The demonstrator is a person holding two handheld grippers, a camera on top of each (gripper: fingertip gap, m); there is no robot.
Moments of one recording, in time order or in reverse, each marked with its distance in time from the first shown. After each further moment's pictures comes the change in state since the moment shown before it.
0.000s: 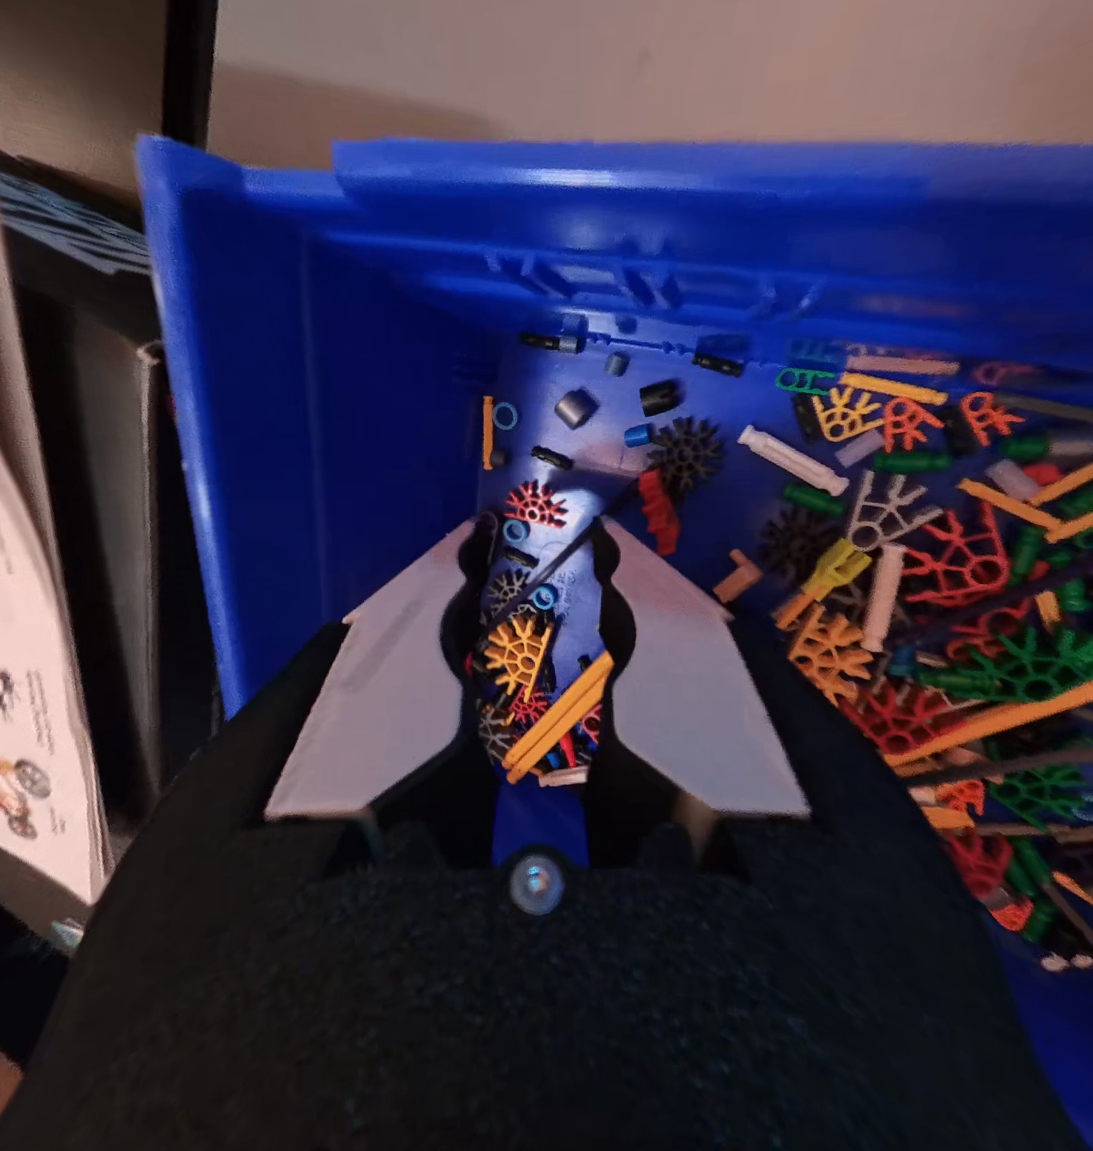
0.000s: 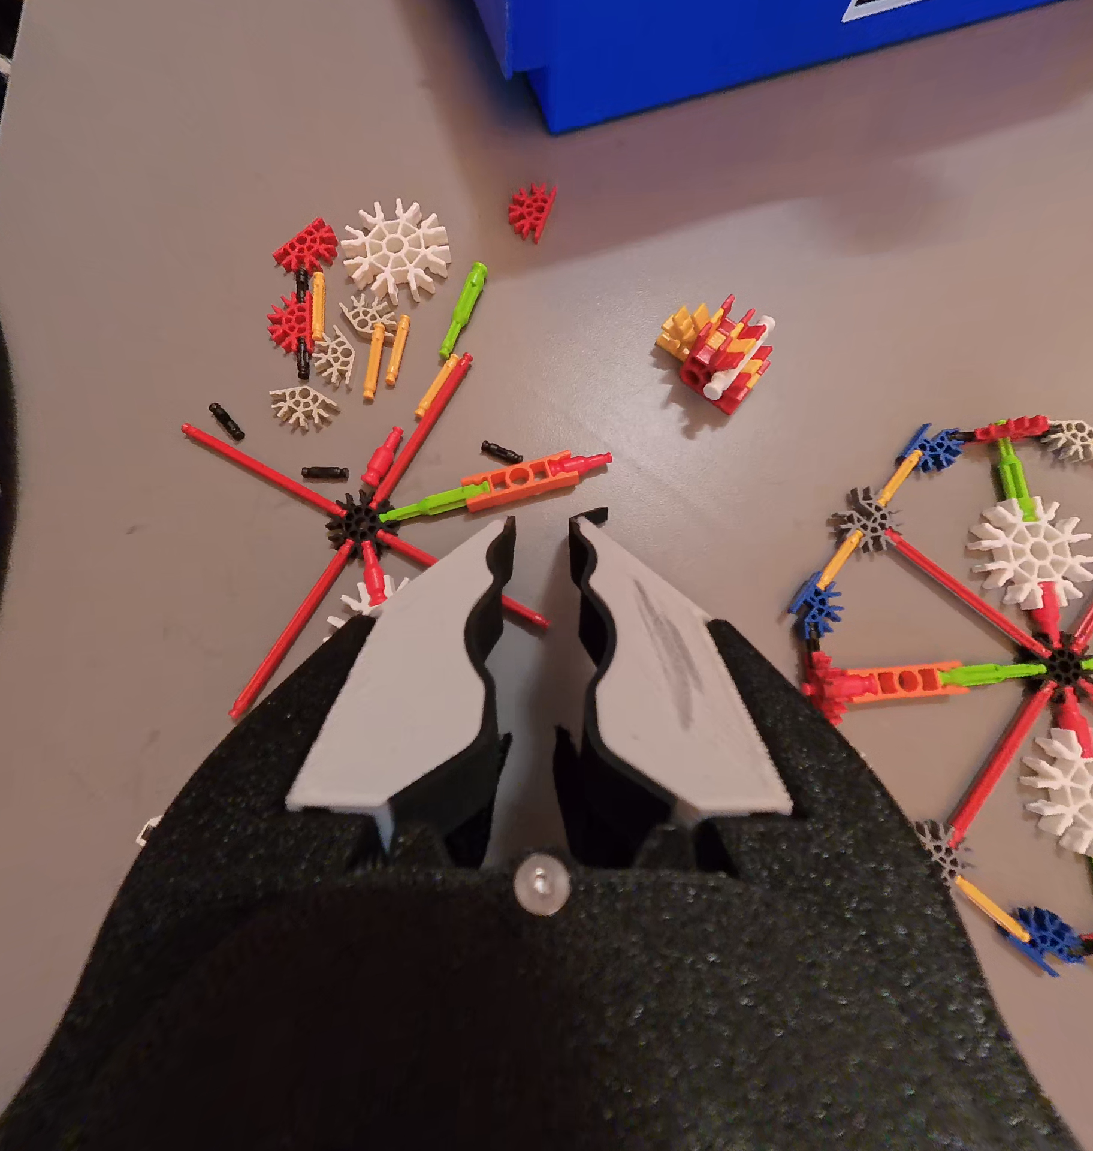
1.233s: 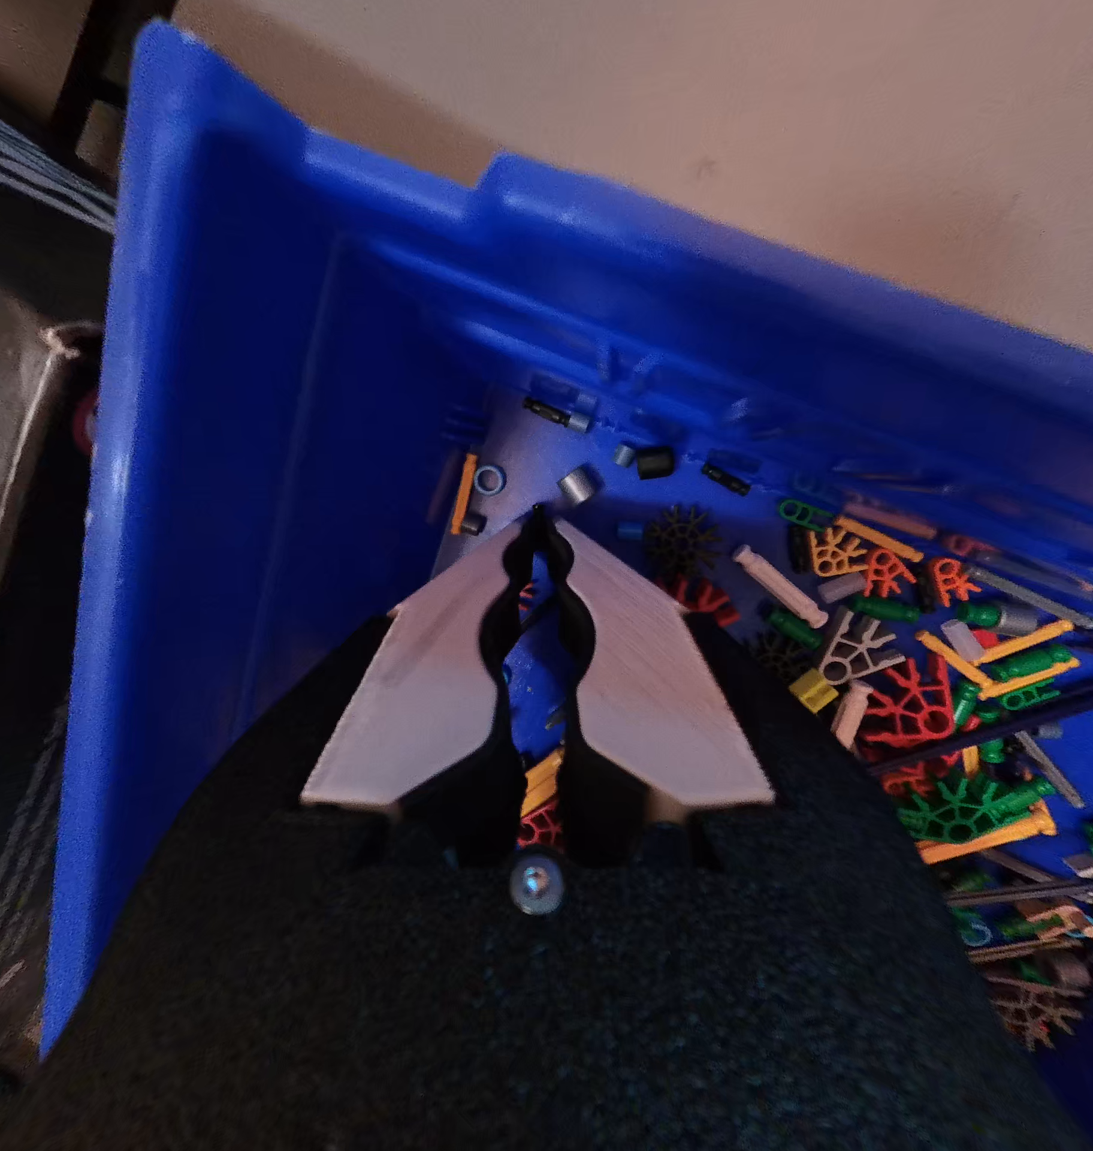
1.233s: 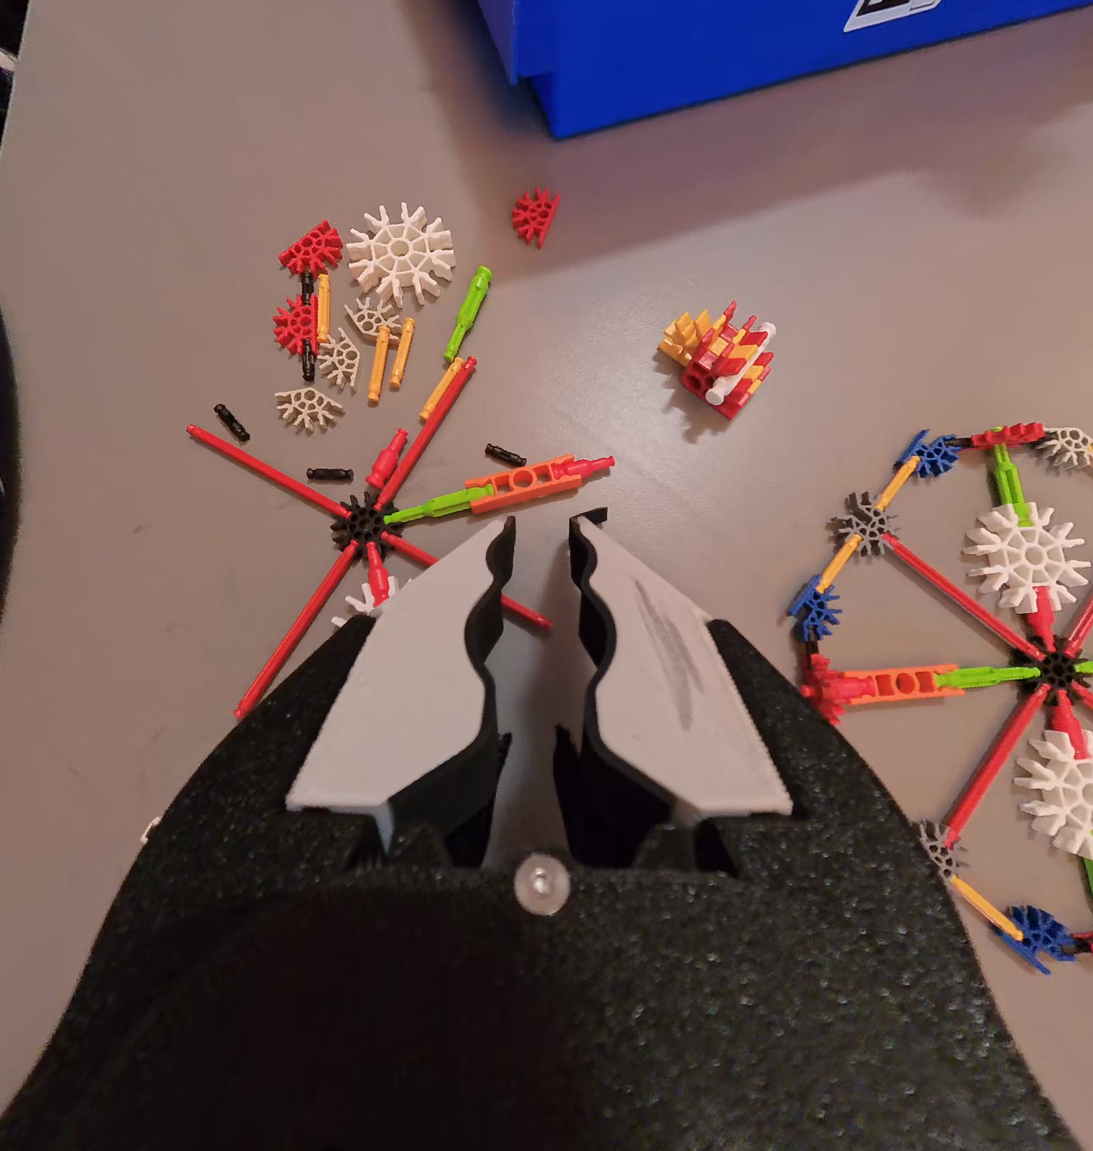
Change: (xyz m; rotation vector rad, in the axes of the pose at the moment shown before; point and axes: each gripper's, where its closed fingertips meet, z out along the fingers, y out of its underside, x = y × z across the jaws) left arm 0.006 -0.016 0.029 0.071 0.136 -0.255; right arm -0.001 -0.001 -0.001 0.000 0.003 -0.008
